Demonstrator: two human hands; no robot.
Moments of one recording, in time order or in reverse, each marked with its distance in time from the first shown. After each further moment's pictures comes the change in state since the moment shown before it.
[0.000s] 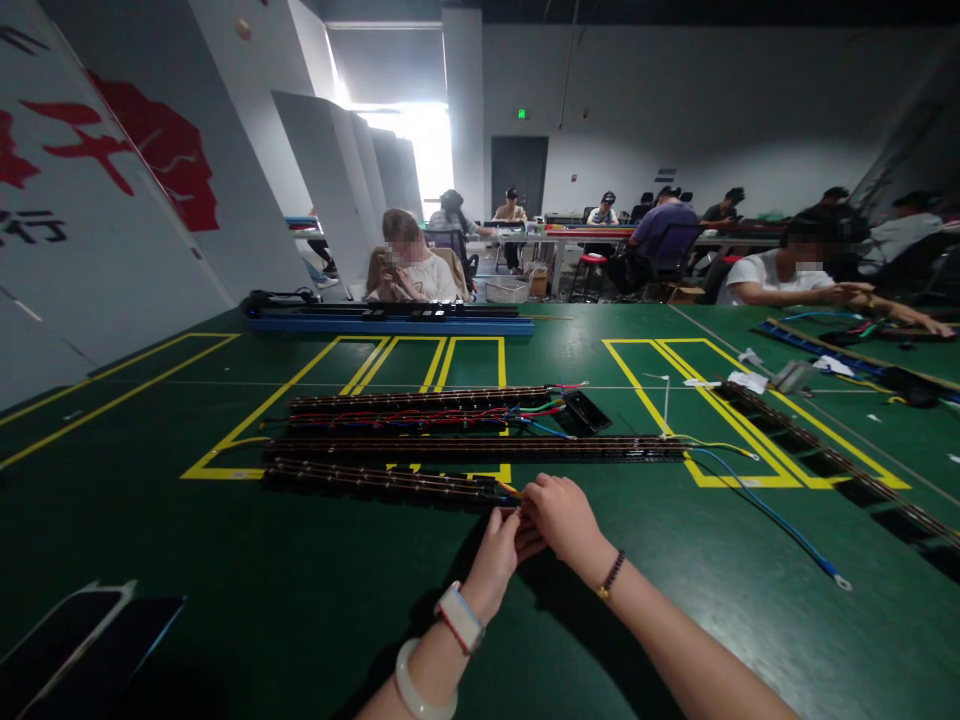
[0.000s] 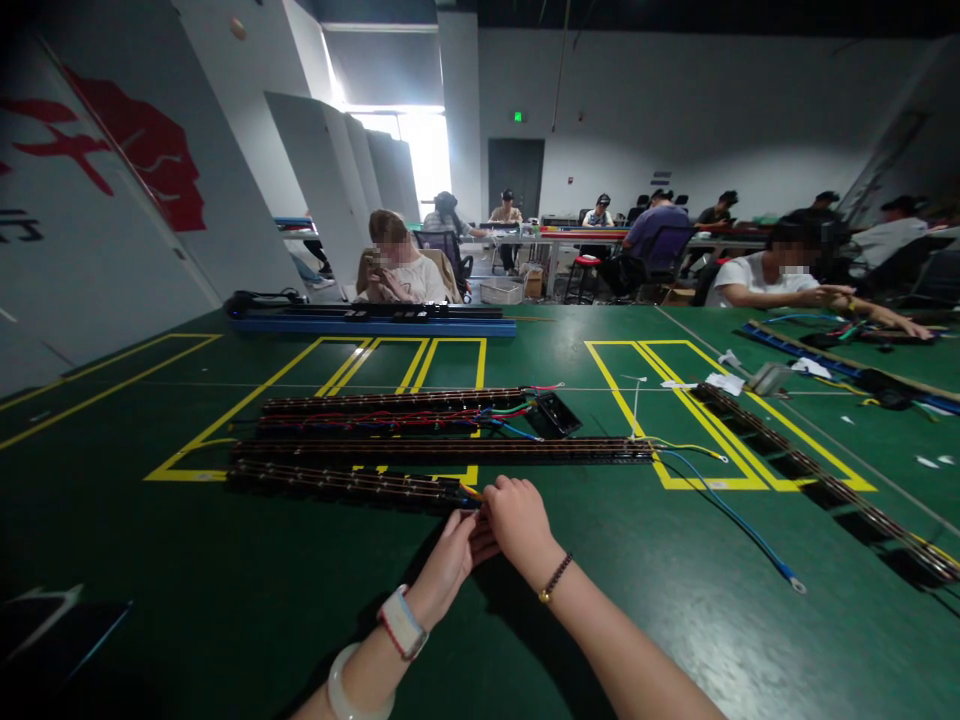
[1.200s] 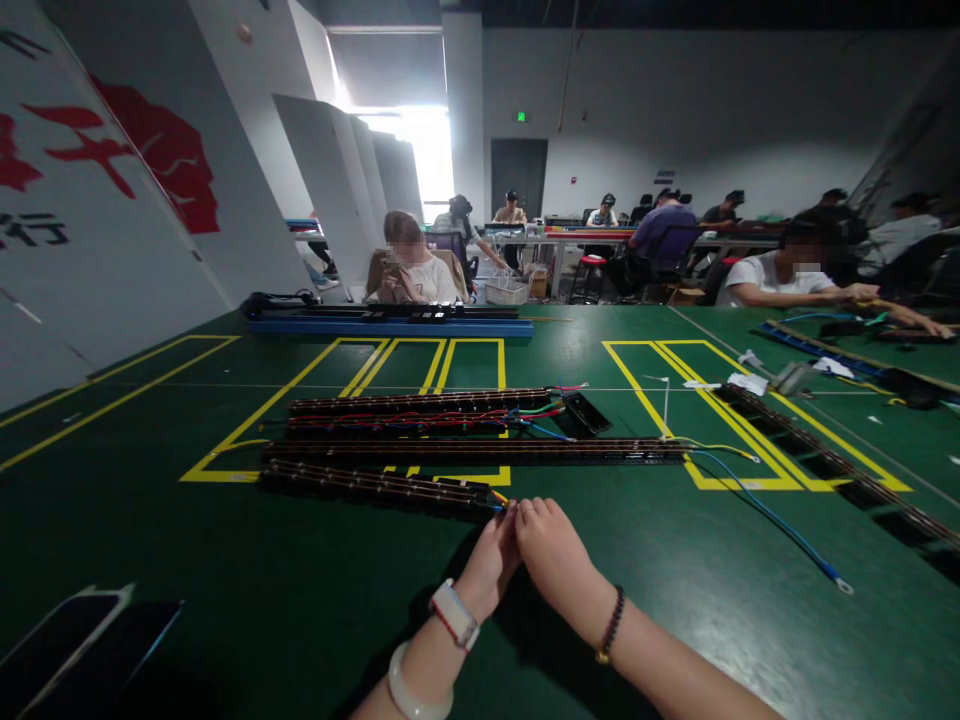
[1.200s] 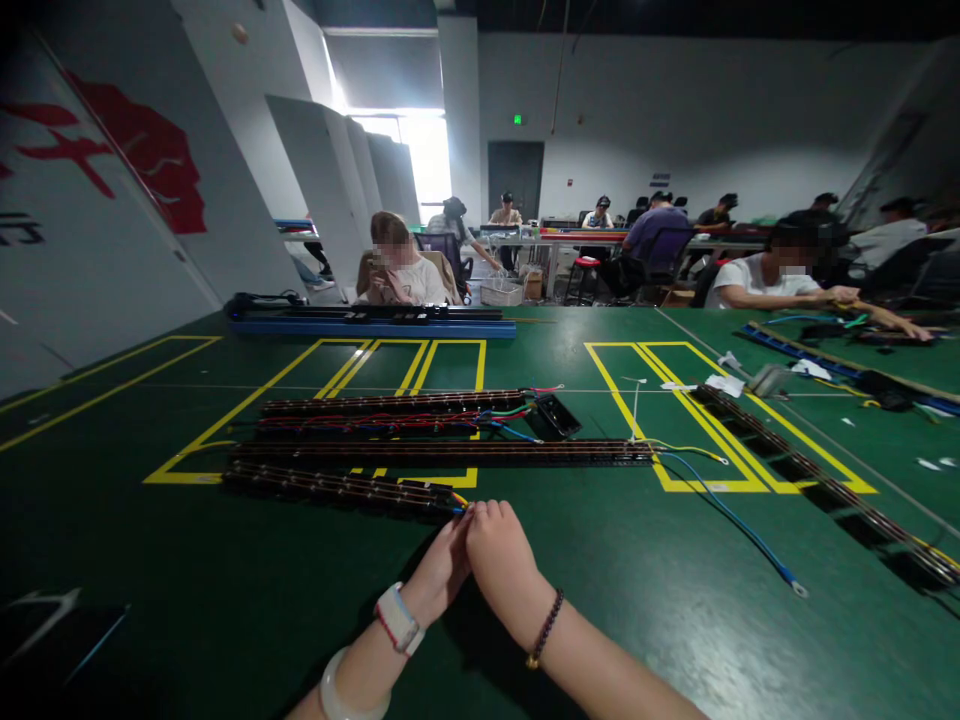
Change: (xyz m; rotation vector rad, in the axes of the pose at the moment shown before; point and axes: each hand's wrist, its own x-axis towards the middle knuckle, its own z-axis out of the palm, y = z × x) left_hand -0.002 0.008 -0.001 -0.203 0.010 -0.063; right_hand -0.021 -0.033 0.014 -0.224 0.109 -0.203
